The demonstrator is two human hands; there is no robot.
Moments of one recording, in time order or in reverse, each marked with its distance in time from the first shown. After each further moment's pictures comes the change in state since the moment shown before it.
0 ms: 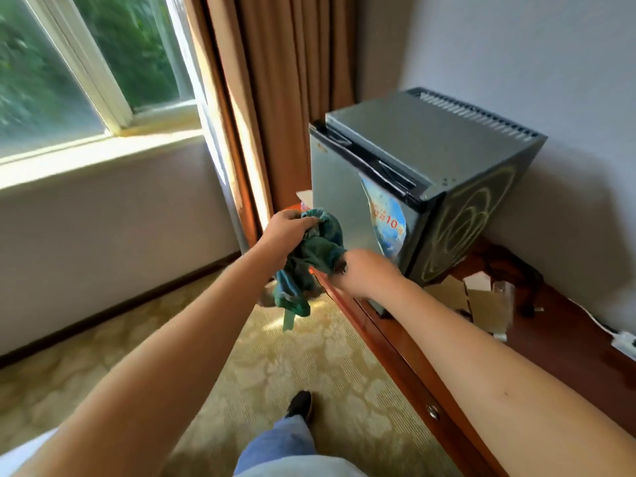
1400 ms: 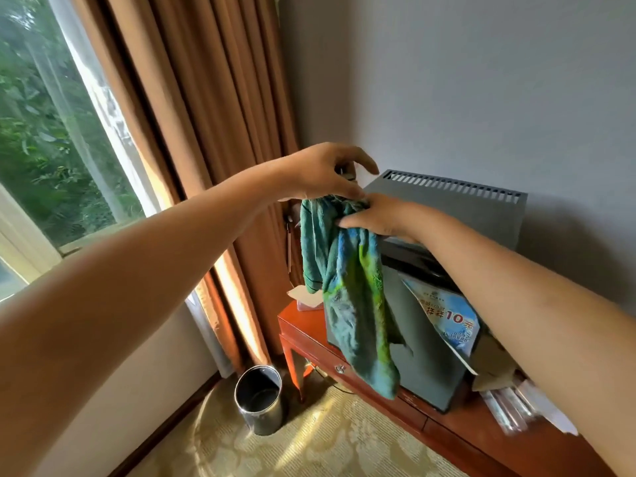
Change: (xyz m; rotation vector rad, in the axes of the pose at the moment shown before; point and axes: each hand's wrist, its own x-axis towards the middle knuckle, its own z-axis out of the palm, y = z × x) left_hand 0.163 0.270 -0.111 0.745 -0.645 0.966; right_hand 0.171 -0.099 -0.209 0.570 0.244 0.075
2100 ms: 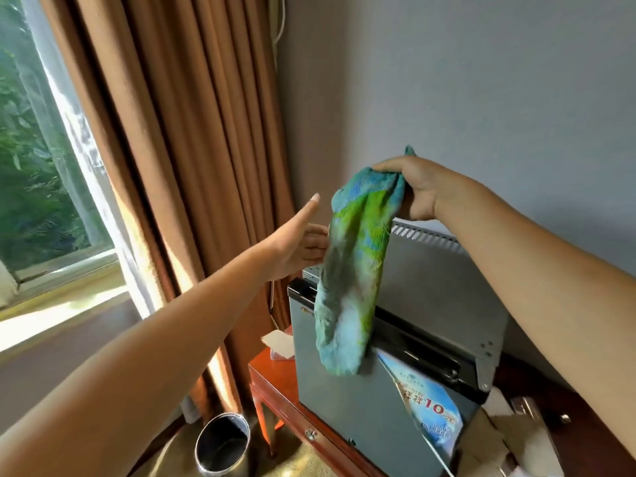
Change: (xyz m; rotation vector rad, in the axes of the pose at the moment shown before) left_hand 0.089 -0.075 0.054 -1.033 0.113 -0.509; right_hand 0.073 -0.001 -0.161 0.794 0.109 0.128
